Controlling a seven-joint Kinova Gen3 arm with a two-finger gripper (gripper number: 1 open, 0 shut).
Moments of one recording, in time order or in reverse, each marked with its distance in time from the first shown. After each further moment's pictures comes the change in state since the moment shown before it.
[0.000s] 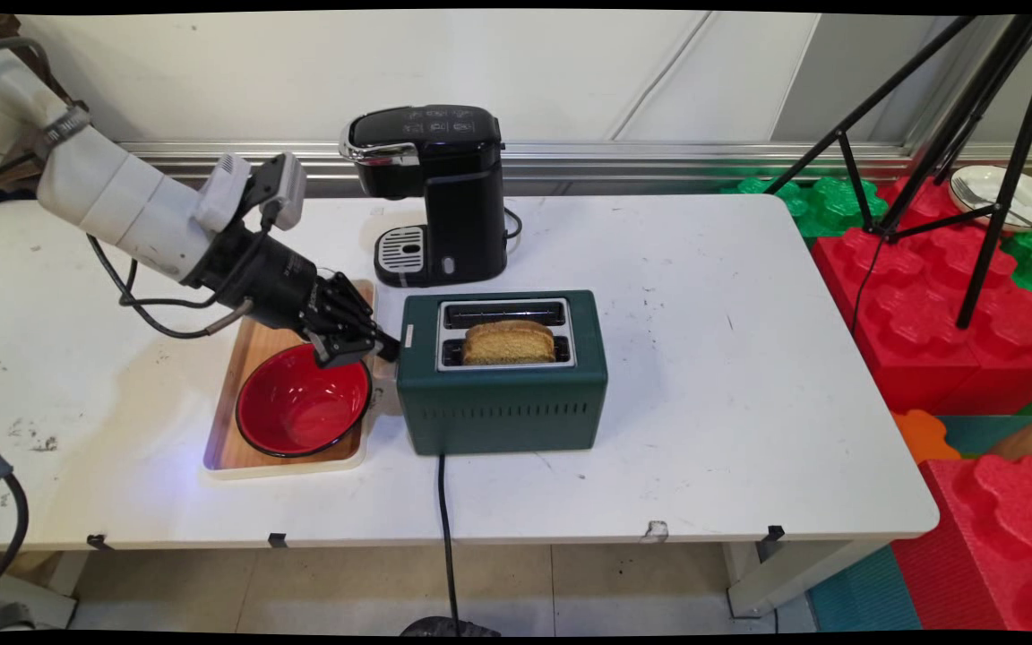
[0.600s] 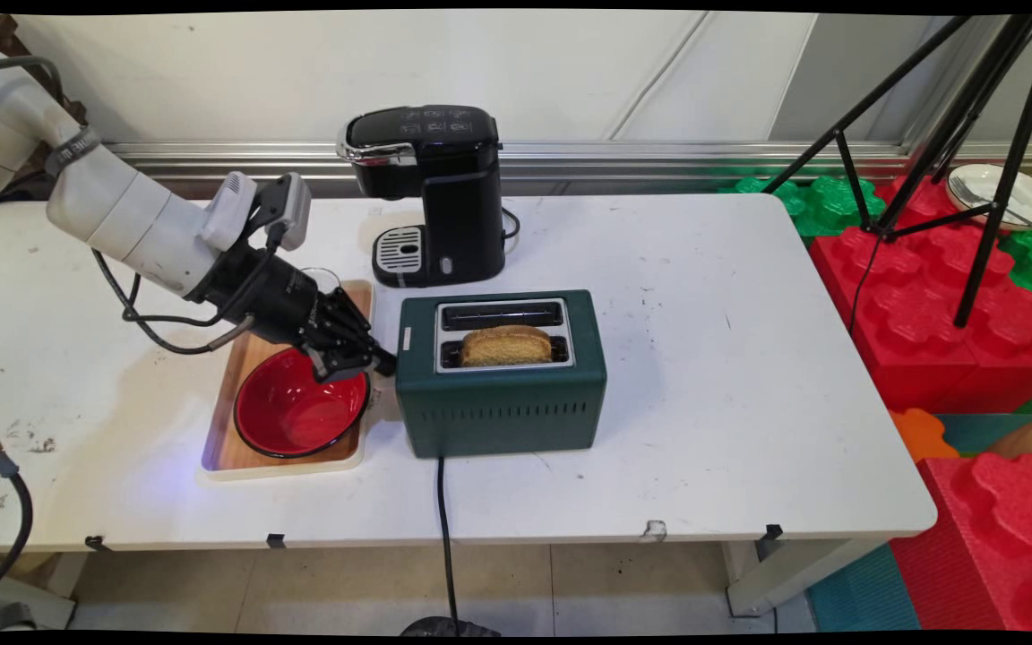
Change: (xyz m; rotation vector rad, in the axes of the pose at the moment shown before) arm -0.010 0.001 0.010 -0.006 -0.035 0.003
